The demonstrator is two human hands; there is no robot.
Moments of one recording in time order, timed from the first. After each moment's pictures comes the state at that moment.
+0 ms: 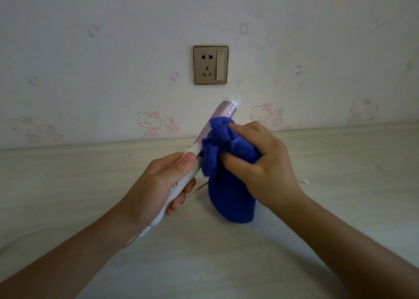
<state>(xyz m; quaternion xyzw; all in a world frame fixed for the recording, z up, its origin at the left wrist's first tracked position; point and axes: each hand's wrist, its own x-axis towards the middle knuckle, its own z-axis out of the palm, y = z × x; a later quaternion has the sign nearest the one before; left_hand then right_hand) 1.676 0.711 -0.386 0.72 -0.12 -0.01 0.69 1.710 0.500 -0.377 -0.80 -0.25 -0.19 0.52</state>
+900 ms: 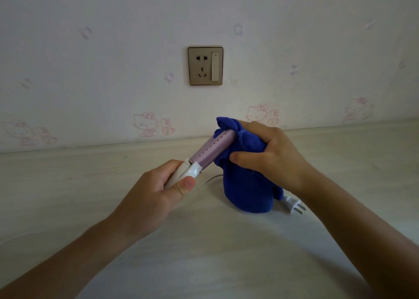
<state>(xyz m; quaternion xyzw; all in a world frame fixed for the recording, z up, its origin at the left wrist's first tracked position) 1.672 0.719 -0.394 0.85 -0.14 0.04 0.51 1.732 0.465 -0.359 -0.81 -0.25 -0.04 0.53</state>
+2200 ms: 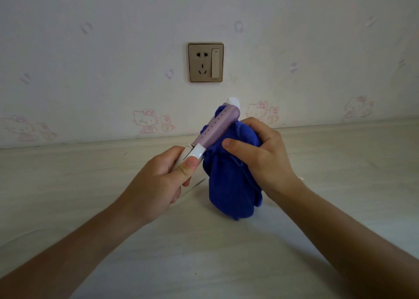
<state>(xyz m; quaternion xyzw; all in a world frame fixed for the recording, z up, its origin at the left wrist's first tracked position) 1.673 0.703 -0.376 0.82 -0.12 0.04 0.56 1.720 0.496 -0.371 -0.70 -0.19 -0.10 0.68</state>
